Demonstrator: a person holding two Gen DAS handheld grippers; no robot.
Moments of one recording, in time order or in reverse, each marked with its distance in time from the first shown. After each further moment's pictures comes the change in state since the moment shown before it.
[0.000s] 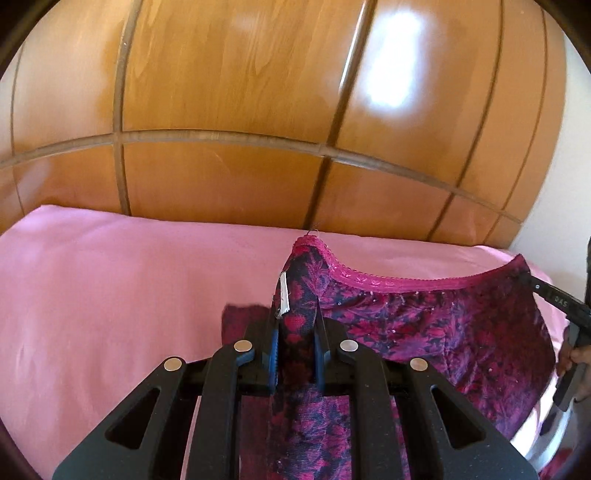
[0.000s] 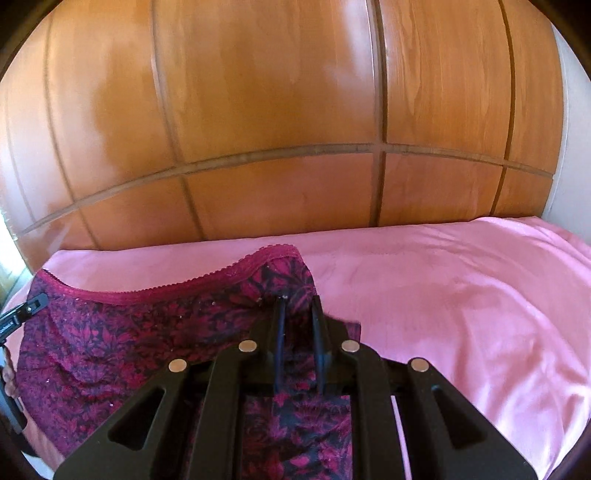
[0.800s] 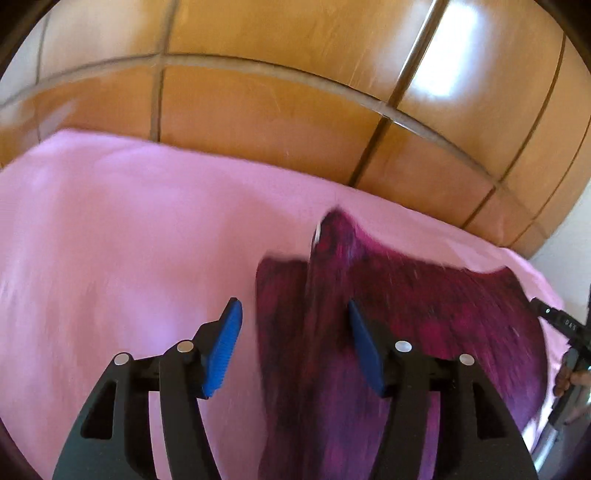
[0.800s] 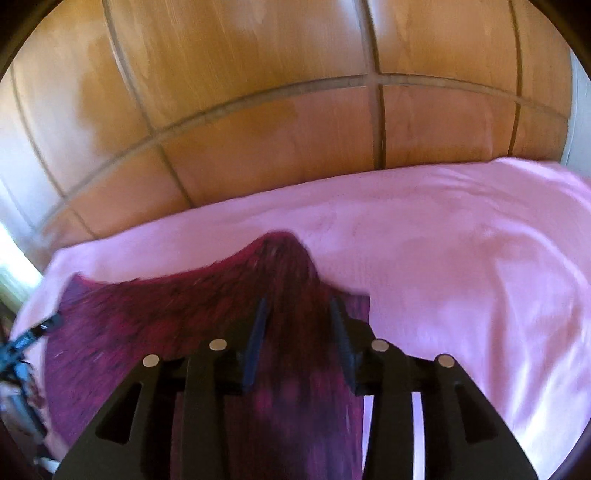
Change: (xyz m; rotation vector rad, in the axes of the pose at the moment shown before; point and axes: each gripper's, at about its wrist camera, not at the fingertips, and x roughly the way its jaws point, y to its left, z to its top) left arm 0.006 0.044 -0.048 -0.188 0.136 0.023; right arm 0.028 -0.043 -0.026 0.118 0.154 0.126
